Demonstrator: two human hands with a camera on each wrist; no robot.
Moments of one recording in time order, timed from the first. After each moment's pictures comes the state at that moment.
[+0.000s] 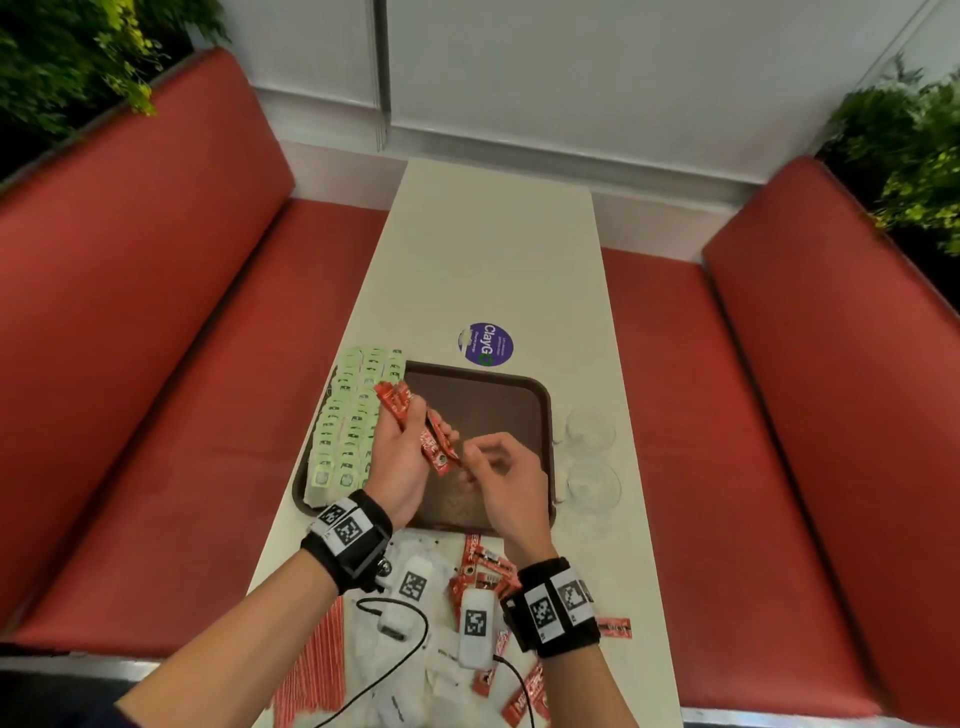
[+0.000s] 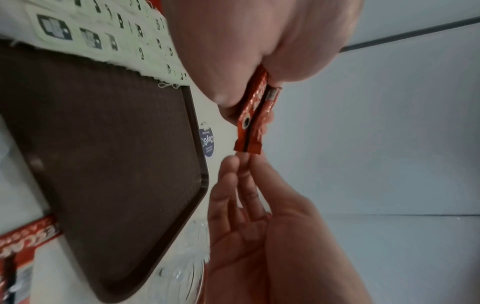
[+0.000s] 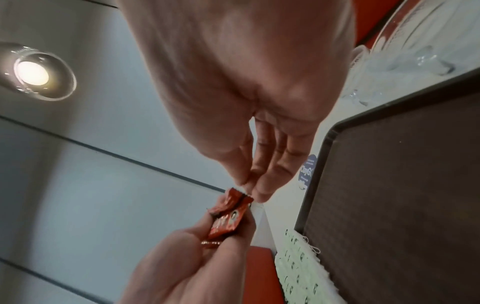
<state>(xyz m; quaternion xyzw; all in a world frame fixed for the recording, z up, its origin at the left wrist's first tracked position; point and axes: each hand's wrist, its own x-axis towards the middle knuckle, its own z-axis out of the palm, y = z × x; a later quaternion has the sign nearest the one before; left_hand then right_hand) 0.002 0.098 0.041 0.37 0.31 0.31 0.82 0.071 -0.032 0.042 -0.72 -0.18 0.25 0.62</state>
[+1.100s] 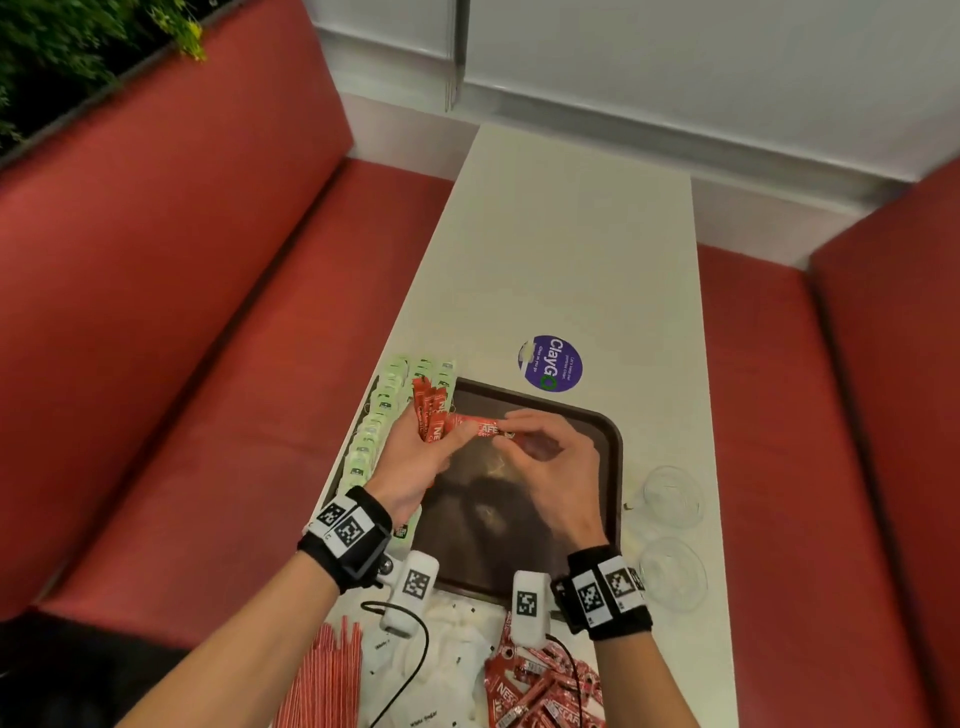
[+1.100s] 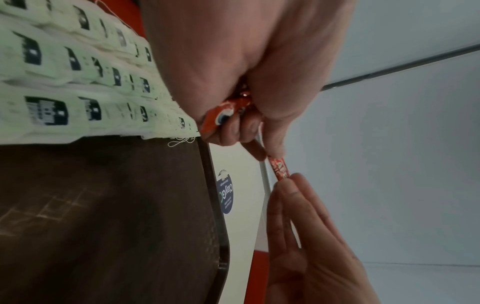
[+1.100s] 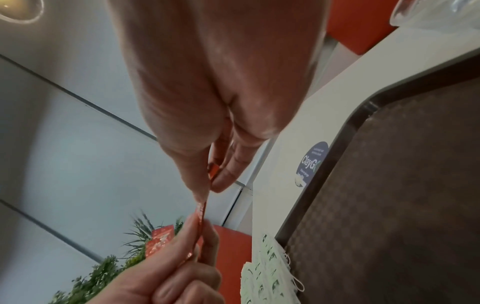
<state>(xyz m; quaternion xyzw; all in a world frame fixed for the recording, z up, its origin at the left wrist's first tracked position) 0.027 0.204 0.001 0.47 0.39 0.21 0.76 0.163 0.069 0.001 -0.69 -0.30 0.24 0.61</state>
